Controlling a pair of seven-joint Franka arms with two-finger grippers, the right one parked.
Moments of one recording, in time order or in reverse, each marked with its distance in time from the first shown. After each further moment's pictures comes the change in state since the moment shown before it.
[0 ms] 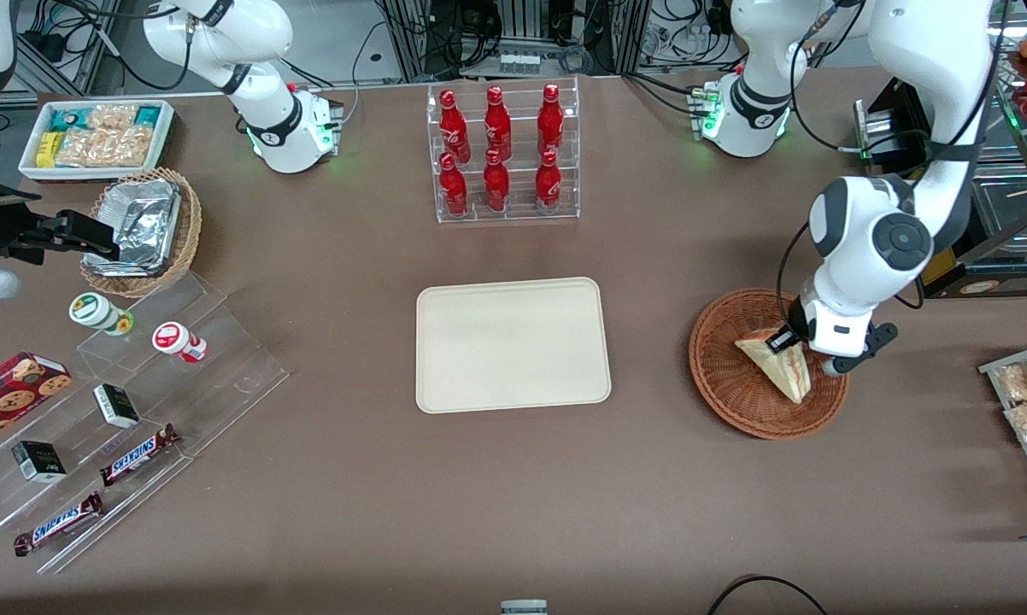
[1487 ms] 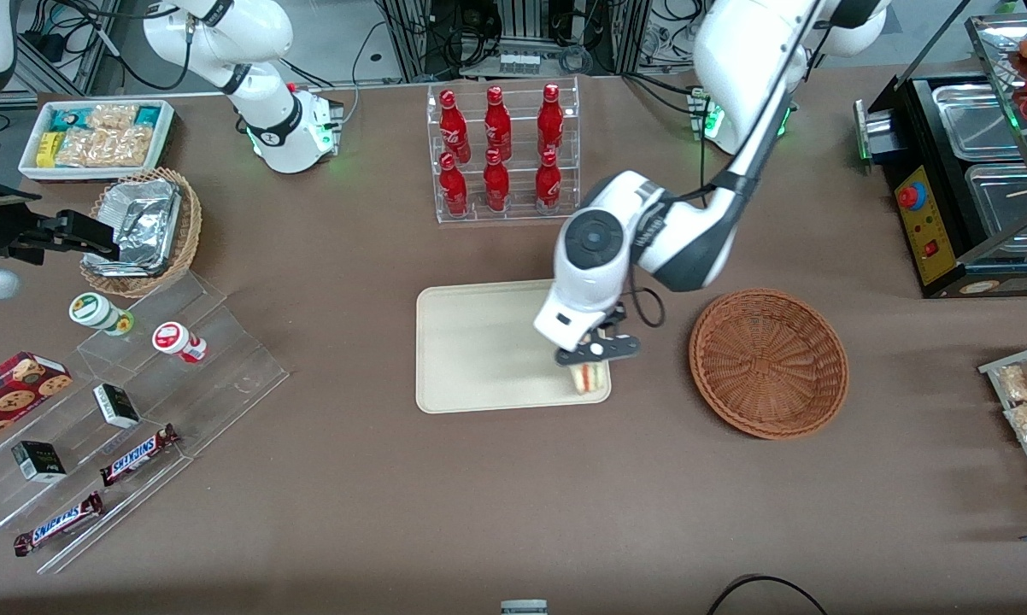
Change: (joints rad) arm -0.585 0.346 -0.014 0.575 0.045 -0.301 -0.173
